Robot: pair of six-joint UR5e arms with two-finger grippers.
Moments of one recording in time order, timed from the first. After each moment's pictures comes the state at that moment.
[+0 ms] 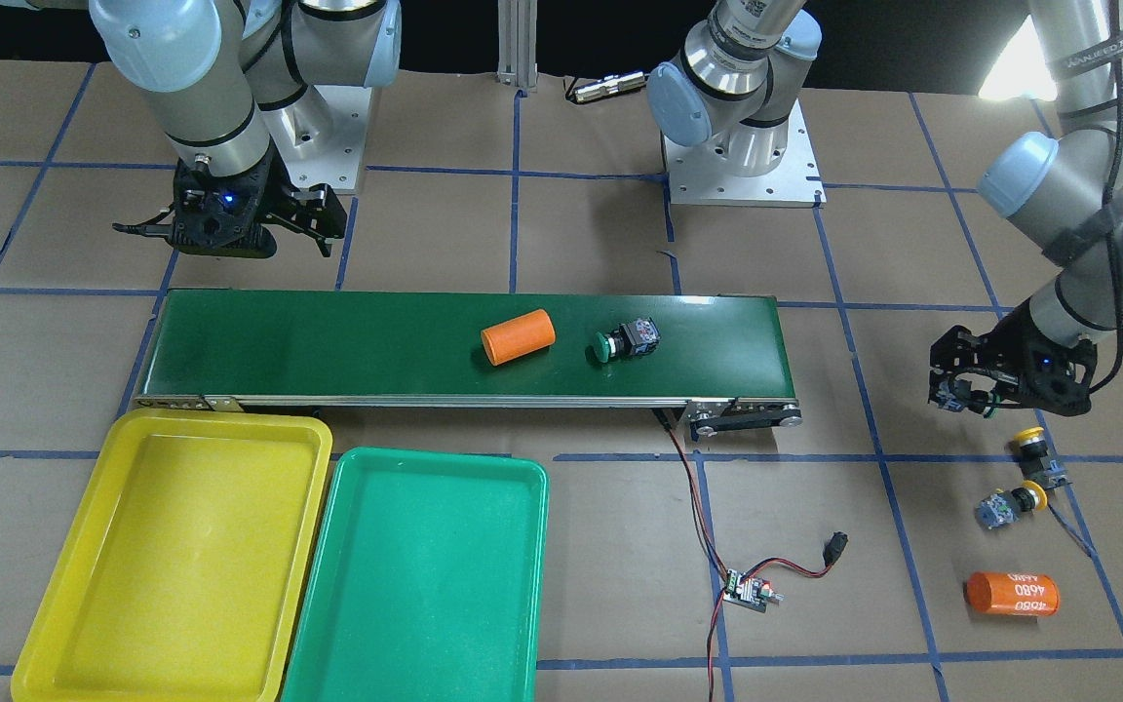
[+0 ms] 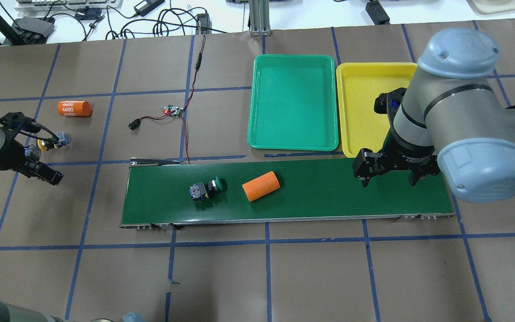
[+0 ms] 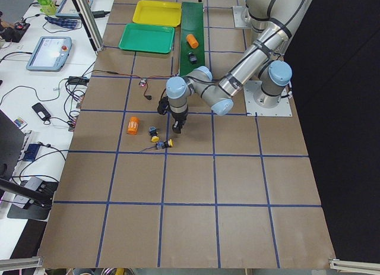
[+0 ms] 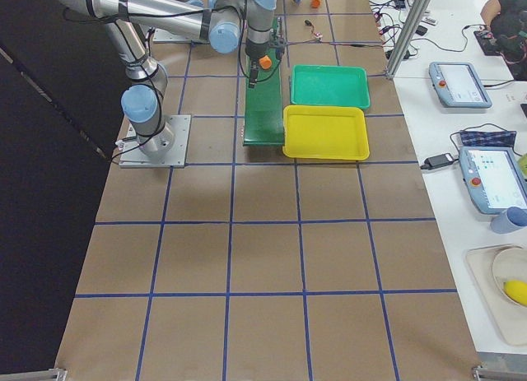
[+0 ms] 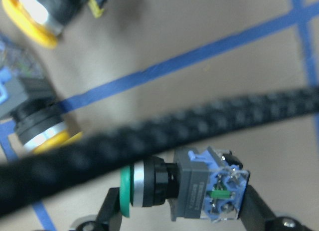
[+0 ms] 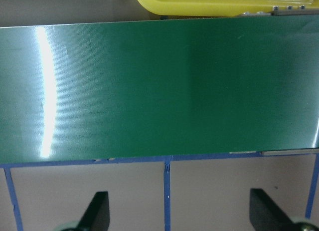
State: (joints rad) left arm -0.98 -1.81 -1.96 -0.98 1.59 0.87; right arm 1.57 -1.69 2.02 -1.79 -1.60 0.02
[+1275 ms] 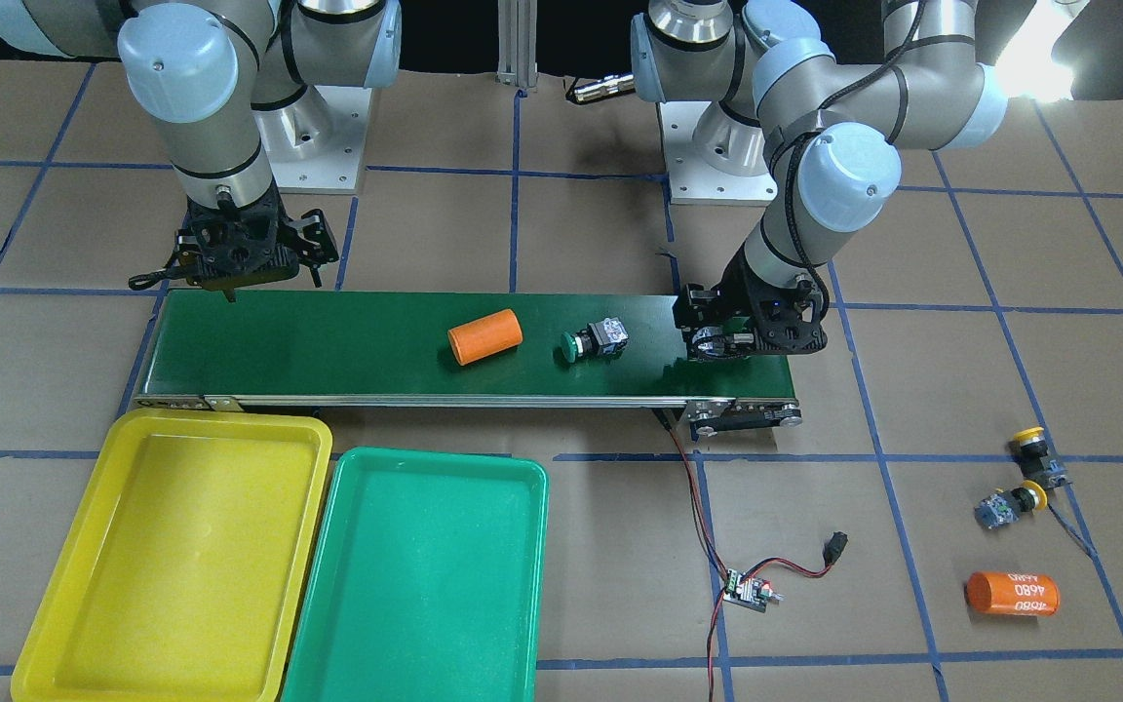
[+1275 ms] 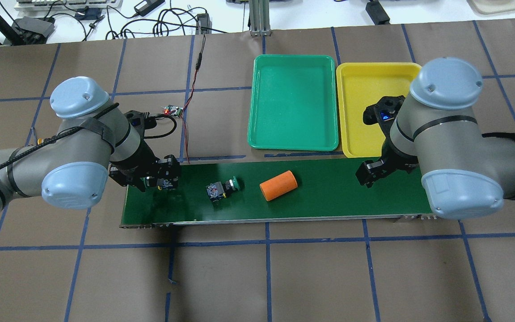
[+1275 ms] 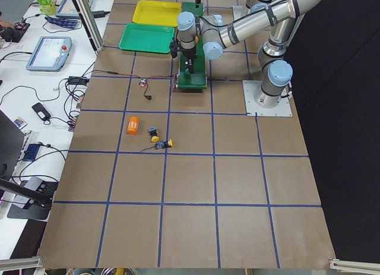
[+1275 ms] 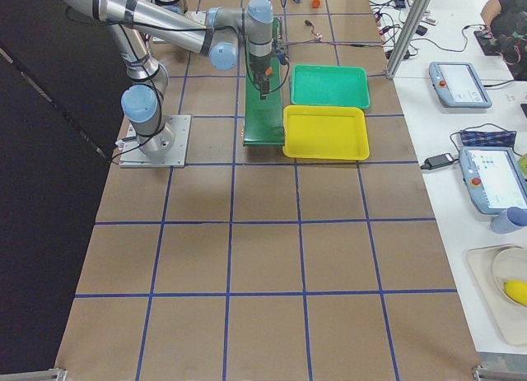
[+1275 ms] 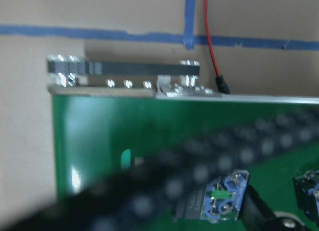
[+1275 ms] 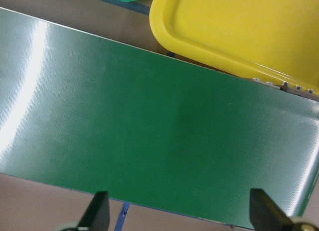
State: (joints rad) left arm -1.51 -1.63 -2.09 -1.11 1.49 -0.02; right arm 1.55 -1.66 2.10 -2.00 -1.64 -0.32
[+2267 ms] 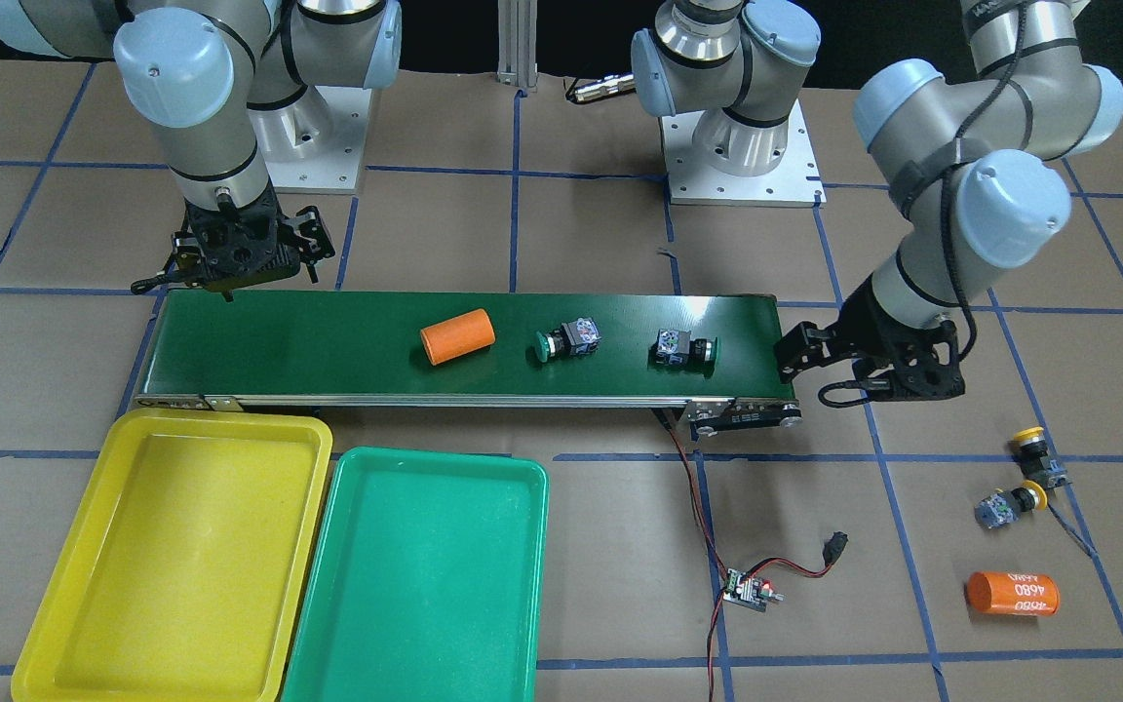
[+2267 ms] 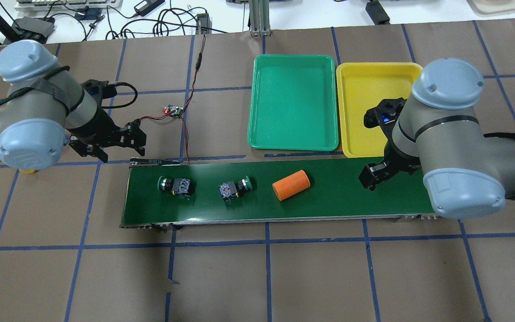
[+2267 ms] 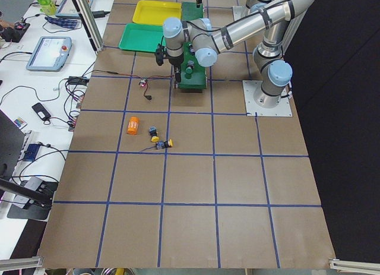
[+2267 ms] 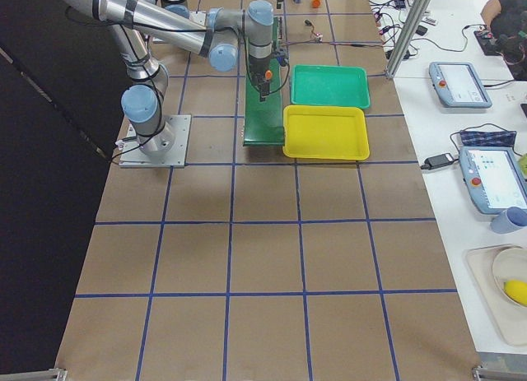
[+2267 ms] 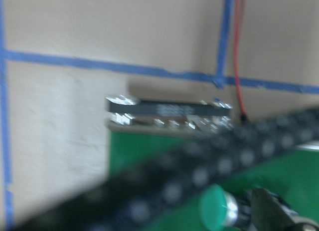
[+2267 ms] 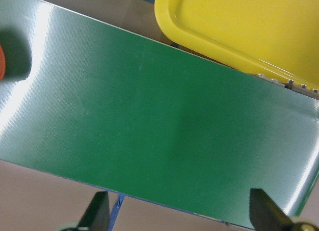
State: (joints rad) left arm -1.27 -1.73 -1.88 -1.17 1.50 0.24; right arm 1.55 -1.66 2.10 -1.98 -1.64 -0.39
